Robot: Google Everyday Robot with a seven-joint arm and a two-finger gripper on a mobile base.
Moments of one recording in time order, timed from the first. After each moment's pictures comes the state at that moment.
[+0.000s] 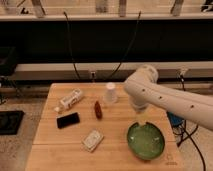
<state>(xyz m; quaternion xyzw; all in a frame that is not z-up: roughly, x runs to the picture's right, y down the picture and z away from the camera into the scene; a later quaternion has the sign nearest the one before) 0.158 0.124 0.712 -0.29 0.03 -0.13 0.95</state>
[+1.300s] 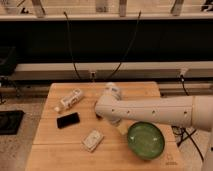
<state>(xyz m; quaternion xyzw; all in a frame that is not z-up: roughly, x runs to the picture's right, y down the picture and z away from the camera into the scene) 0.060 0.190 0.765 -0.29 -0.01 -0.31 0.91</state>
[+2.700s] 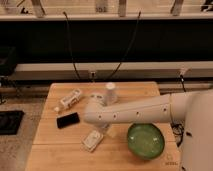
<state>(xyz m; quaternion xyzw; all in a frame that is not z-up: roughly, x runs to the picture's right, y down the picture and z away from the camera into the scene) -0.006 0.222 0.782 -0.28 -0.07 -0.42 0.86</state>
